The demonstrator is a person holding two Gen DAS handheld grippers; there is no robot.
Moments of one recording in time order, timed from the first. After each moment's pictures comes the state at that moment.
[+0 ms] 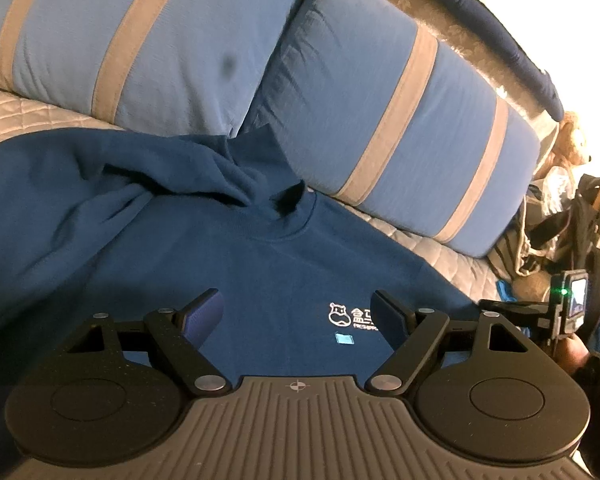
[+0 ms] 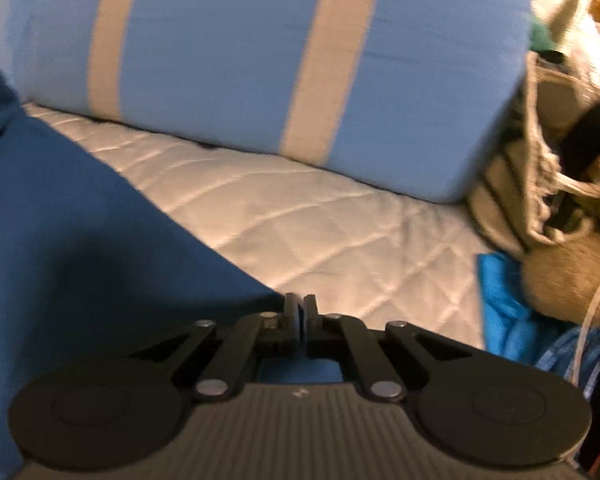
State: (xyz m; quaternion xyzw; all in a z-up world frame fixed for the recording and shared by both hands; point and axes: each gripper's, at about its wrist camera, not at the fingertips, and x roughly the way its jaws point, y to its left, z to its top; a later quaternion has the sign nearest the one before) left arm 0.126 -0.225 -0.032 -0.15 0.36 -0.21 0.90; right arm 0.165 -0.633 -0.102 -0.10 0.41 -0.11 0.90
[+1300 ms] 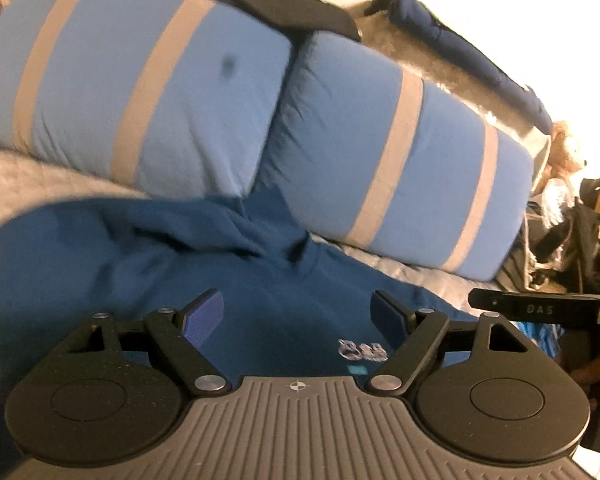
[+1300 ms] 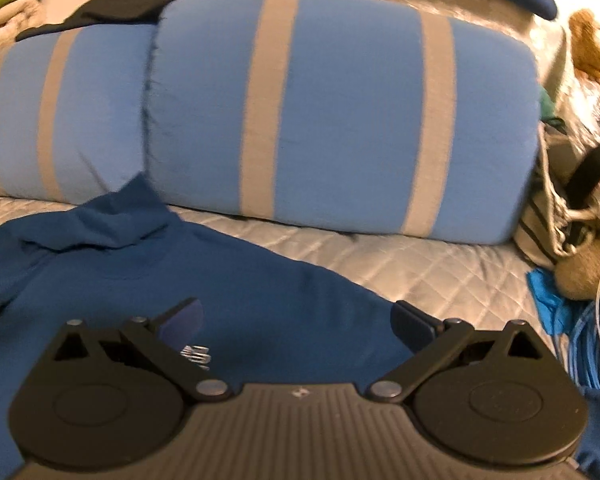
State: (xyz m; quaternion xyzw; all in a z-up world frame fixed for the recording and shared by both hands) left arm 0.097 -0.211 0.001 -0.10 0.27 -0.19 0.94; right arm 0.105 -0.464 -0.013 -0.01 0.32 -0.05 0.94
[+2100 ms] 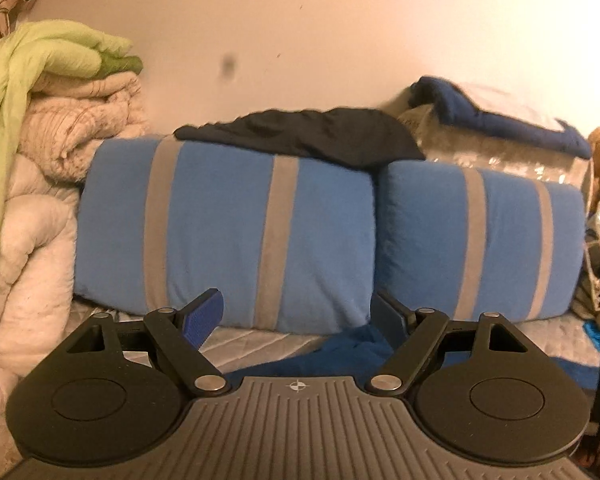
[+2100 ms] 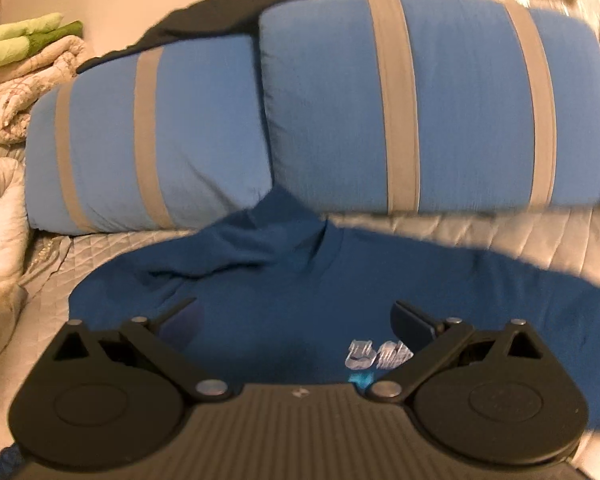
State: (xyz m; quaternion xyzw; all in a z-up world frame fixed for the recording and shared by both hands) left arm 0.086 -0.123 0.124 0.02 0.19 -0.09 0.98; right arm 0.096 -0.347 -0.038 0.11 0.31 0.02 0.94
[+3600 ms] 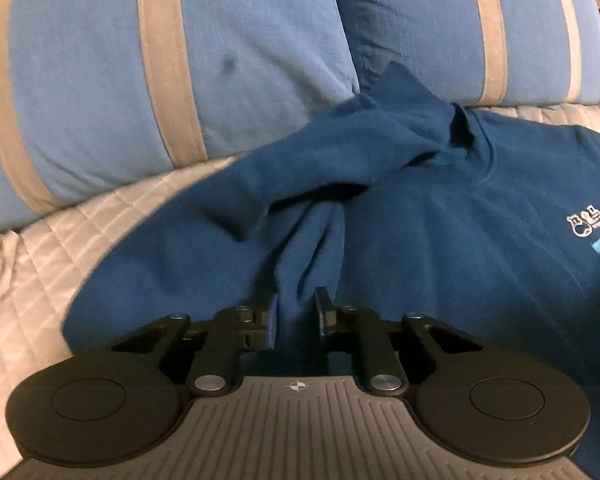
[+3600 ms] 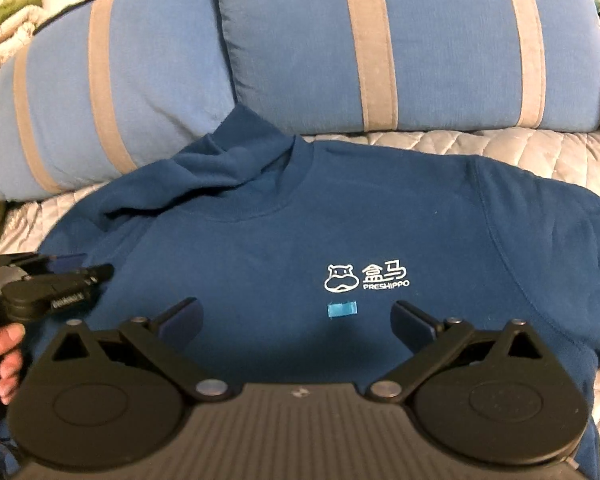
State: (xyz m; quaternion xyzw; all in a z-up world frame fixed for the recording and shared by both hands) left arm 0.201 -0.164 -0.076 0.18 0.36 -0.14 0.91; right arm 0.108 -0.354 -0.088 0.12 0.39 -0.01 0.91
